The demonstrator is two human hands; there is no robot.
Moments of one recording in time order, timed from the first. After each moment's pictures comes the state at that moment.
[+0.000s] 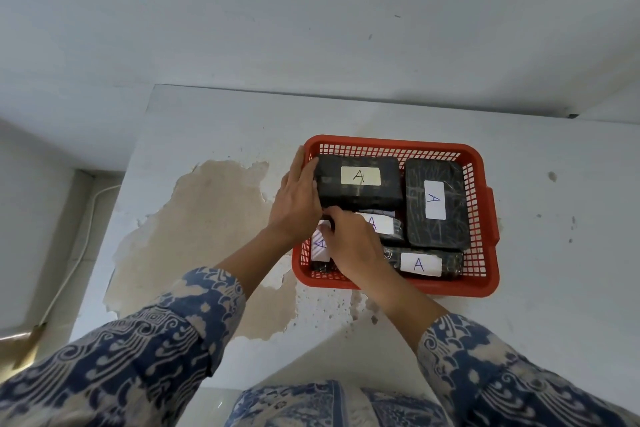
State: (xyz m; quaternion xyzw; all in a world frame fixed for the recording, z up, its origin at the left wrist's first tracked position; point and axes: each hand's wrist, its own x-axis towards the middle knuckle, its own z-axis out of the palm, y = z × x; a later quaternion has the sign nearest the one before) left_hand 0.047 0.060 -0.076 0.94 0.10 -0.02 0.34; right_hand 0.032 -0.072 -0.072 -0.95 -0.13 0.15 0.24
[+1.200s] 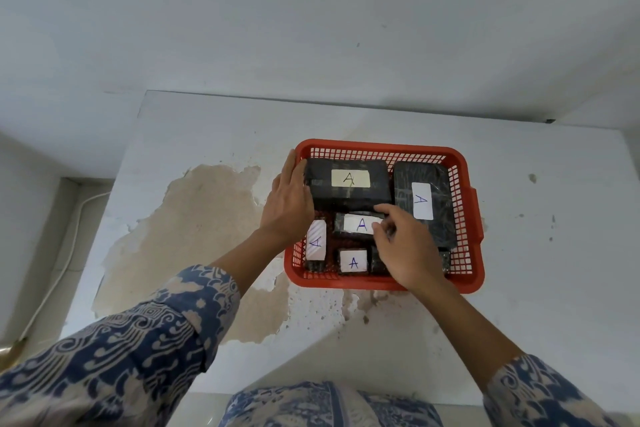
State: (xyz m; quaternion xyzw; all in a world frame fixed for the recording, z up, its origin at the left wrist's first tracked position) left_hand 0.048 0.060 -0.084 0.95 0.11 0.00 0.31; right_hand 0.040 -0.167 -0.047 -0.95 -0.06 0.11 0.30
